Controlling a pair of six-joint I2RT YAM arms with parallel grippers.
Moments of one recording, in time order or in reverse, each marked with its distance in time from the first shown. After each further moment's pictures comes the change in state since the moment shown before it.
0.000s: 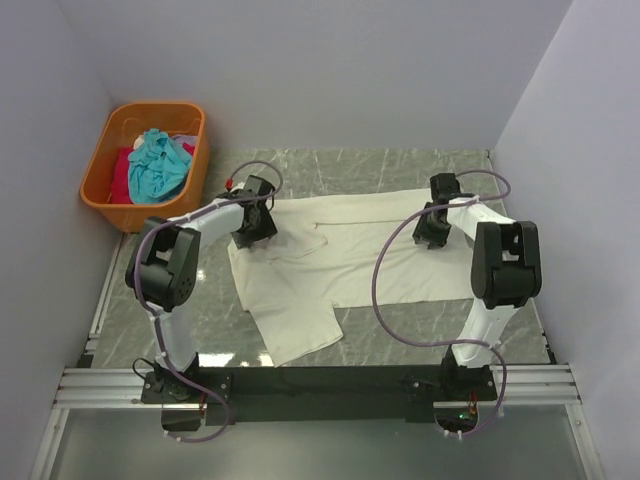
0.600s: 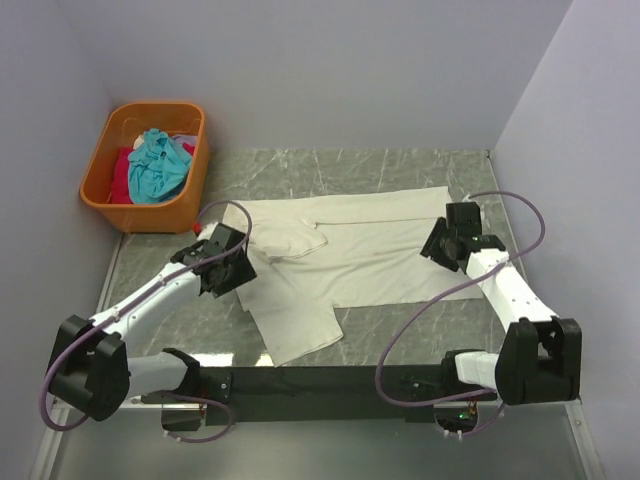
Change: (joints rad) left arm -0.071 -0.695 -0.496 -0.111 0.013 -0.125; right arm 0.024 -0.593 -0.354 0.002 0.024 0.062
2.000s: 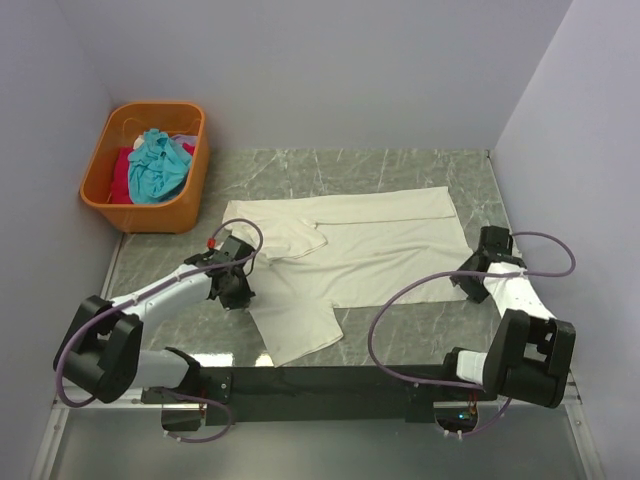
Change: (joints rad) left arm -0.037 0.098 -0.122 0.033 0.124 0.029; right arm -0.299 -0.022 -0.192 -0.033 0.037 0.052
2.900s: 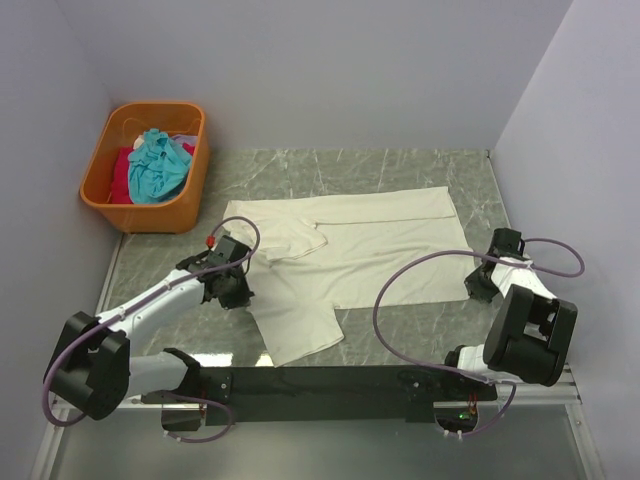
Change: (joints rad) left arm 0.000 -0.098 -0.002 -0.019 0.042 0.032; right arm -0.138 0.128 0.005 0.072 0.010 -0.026
